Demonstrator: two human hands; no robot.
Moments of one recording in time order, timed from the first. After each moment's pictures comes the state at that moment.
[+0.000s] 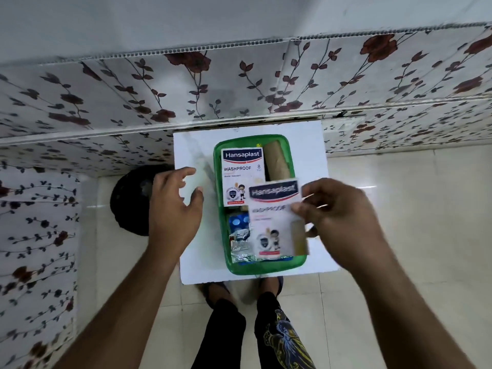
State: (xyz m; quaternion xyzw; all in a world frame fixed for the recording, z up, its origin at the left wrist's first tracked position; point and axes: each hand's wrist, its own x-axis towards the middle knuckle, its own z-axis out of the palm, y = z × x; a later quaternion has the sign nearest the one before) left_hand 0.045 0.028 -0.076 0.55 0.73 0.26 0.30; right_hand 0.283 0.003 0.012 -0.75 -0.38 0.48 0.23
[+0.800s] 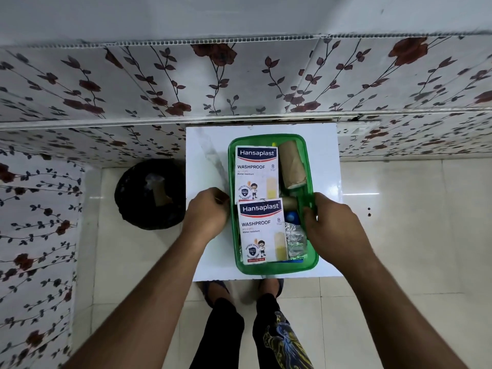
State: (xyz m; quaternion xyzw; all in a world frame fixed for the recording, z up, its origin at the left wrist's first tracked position) left_hand 0.062 0.031 -0.105 0.48 0.75 0.05 0.45; right_hand 0.282 -0.003 -0.056 -0.74 -0.57 0.34 0.00
